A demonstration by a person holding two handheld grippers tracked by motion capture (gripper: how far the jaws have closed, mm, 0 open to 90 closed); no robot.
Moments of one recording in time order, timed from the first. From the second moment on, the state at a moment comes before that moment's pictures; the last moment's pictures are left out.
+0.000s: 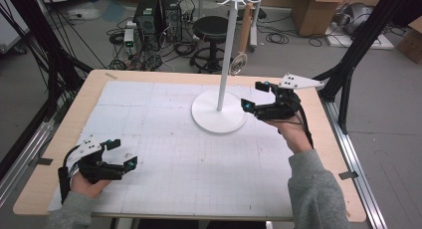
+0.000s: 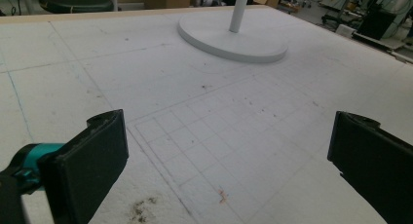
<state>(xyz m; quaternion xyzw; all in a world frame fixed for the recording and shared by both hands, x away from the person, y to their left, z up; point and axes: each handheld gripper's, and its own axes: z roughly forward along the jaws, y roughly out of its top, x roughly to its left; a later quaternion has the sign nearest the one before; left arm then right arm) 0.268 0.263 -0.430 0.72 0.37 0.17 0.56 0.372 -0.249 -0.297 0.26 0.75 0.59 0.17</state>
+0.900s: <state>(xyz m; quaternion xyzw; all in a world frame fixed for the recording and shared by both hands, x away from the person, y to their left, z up) 0.270 0.262 -0.431 0.72 0.37 0.18 0.56 0.340 -0.272 -0.356 0.26 0.74 0.59 0.20</state>
